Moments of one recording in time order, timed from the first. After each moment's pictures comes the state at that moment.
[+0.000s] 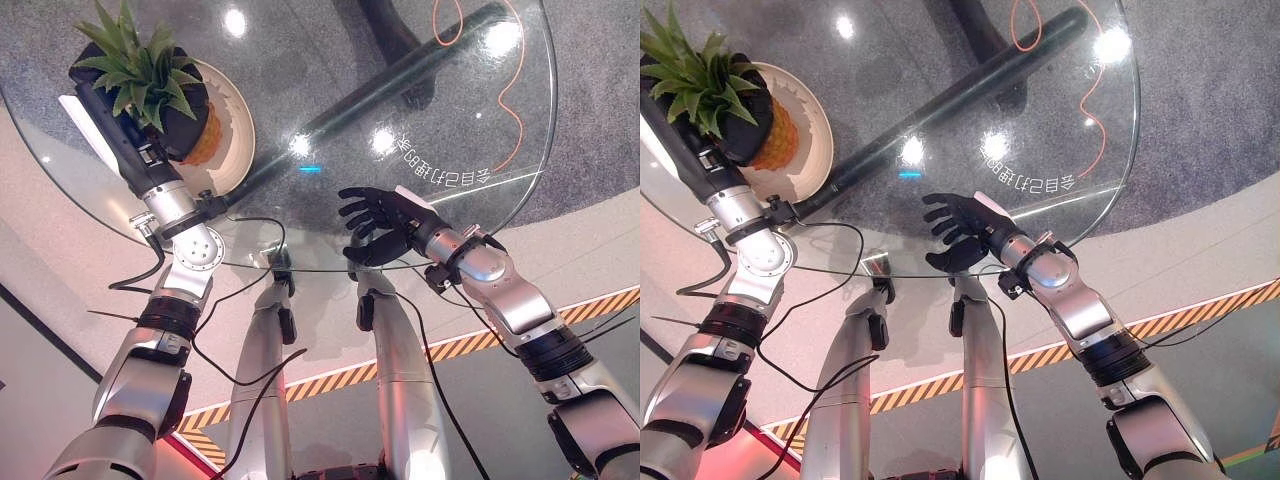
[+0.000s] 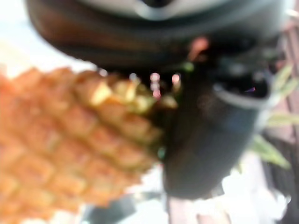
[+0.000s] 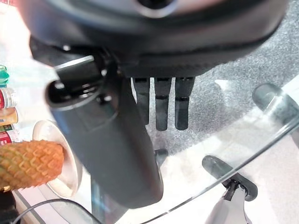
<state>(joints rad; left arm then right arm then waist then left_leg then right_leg) -0.82 0.50 -0.20 0.66 -0.03 -0.76 0.91 -0.62 -0.61 0.39 0.09 0.25 0.22 0.24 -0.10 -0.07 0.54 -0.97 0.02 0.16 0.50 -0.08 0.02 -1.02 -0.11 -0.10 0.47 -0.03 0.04</state>
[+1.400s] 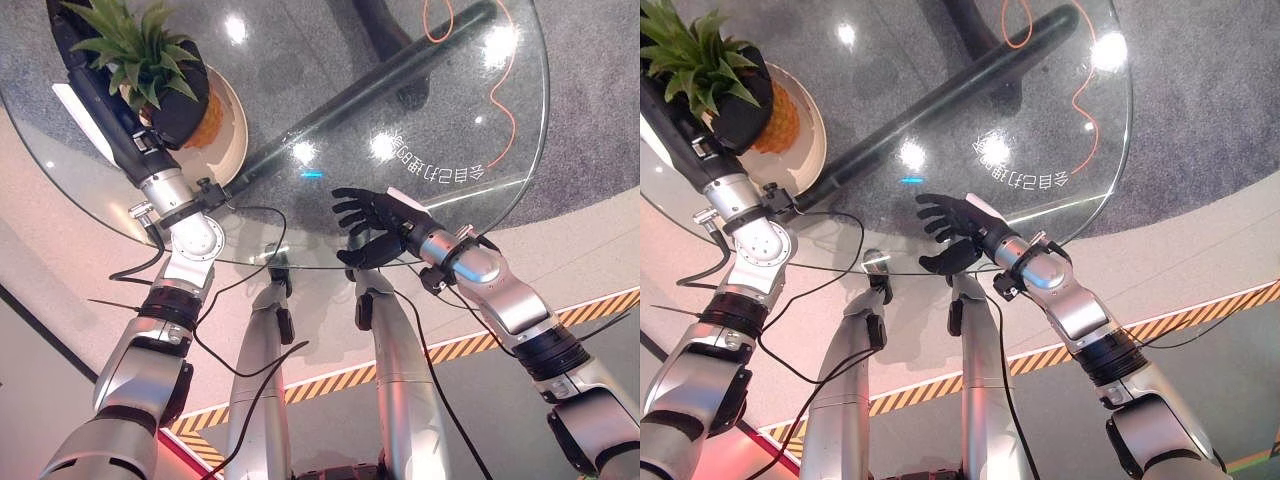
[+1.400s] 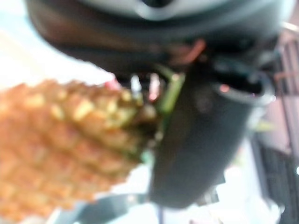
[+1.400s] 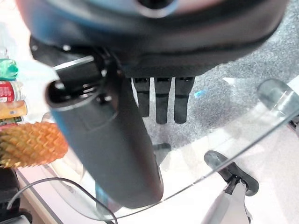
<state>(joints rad) -0.82 0.50 -0.22 0.70 -0.11 -0.75 0.85 -0.61 -0.59 0.44 0.09 0.25 0.21 0.24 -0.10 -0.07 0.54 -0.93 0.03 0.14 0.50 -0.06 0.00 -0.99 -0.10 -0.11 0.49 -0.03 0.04</state>
